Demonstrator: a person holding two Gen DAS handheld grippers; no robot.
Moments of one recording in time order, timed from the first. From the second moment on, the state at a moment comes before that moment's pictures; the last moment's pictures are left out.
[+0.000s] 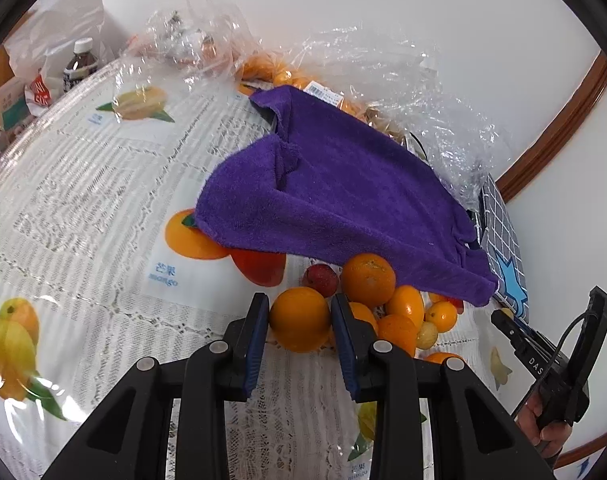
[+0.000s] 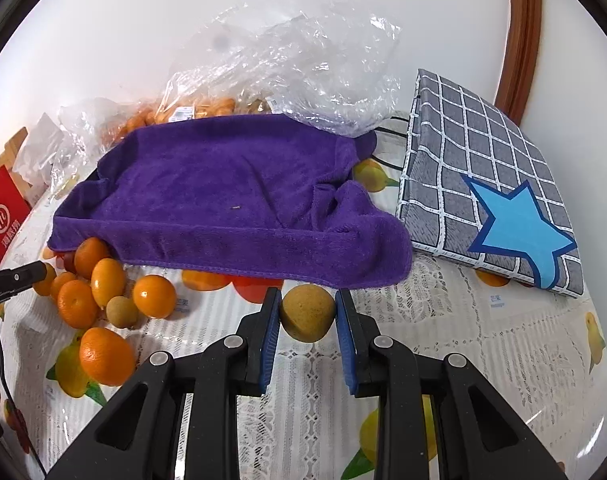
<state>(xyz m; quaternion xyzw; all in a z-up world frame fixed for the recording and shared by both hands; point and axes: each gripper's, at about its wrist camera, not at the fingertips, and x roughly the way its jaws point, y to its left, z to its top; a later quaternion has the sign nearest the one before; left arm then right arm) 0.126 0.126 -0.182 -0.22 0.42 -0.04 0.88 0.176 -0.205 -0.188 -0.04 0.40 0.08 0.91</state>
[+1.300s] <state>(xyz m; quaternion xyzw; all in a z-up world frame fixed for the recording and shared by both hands) 0.247 0.090 -0.096 -0.14 0.38 -0.07 0.91 0.254 -0.193 -0.140 -0.03 0.37 0.09 0.93</state>
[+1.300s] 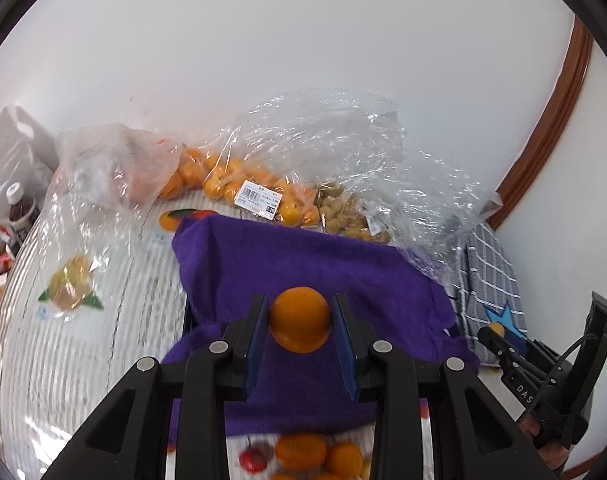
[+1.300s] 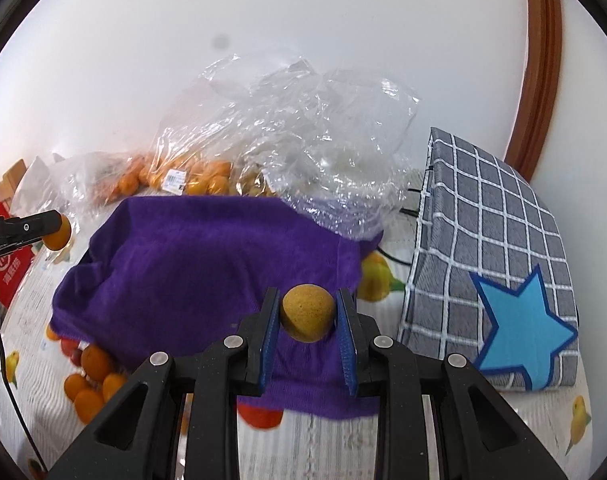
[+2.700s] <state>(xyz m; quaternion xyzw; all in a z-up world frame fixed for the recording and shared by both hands) 0.332 0.083 -0.174 -0.14 0.47 -0.06 0.87 0.335 -0.168 -0.206 -0.02 0.45 0.11 0.89</state>
